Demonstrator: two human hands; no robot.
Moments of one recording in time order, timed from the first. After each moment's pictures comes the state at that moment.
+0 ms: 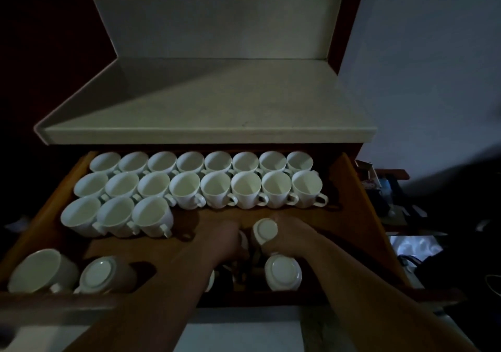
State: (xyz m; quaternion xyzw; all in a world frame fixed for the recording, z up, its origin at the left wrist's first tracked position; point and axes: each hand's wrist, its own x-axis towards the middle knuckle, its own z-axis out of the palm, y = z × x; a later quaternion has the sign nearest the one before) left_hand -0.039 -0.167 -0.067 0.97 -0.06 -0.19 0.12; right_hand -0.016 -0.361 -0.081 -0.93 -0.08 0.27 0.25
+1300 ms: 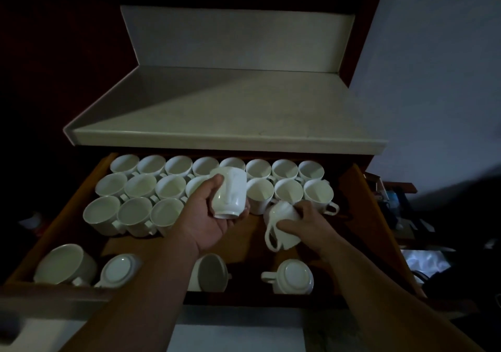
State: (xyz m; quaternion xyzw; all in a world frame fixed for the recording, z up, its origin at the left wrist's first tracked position) left_hand -0.049 -0.123 -0.001 0.34 0.20 -0.10 0.91; right_hand -0.026 -0.365 -0.044 -0.84 0.05 0.18 0.52
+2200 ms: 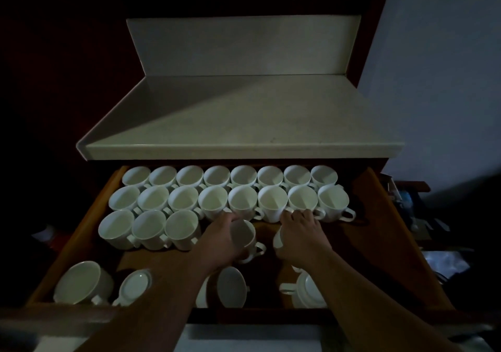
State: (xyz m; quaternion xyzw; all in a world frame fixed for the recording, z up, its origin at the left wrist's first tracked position) left_hand -0.042 -0.087 -0.061 0.93 0.03 -0.11 0.35; right_hand -0.023 -0.307 -0.055 -0.98 -0.13 0.10 0.08
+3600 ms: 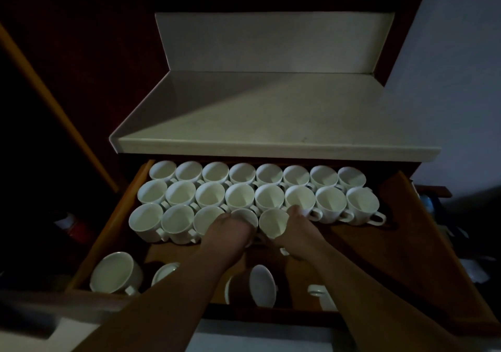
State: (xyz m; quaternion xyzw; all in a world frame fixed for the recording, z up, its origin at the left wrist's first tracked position) left_hand -0.039 -0.046 -0.056 0.99 -0.15 -0.04 -0.03; right_hand -0.005 -0.235 -0.071 -0.93 0.00 0.17 0.33
